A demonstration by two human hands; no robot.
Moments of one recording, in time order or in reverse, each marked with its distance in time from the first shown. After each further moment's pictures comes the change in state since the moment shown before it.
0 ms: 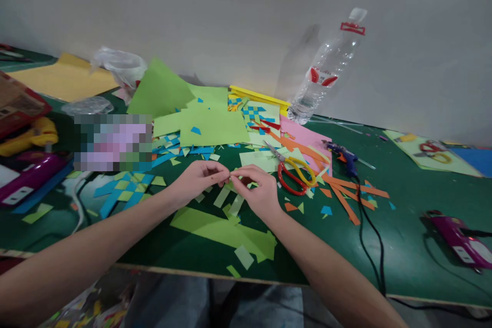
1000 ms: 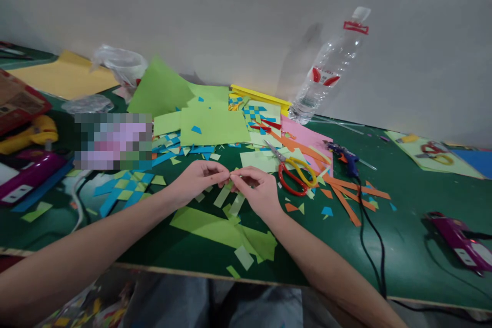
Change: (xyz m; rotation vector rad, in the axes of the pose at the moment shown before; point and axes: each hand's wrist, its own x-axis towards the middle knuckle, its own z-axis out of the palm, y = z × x) left_hand 0.001 -0.010 -0.003 -0.030 -0.023 -0.009; right_hand 0.000 -0.002 0.002 0.320 -0.044 0.317
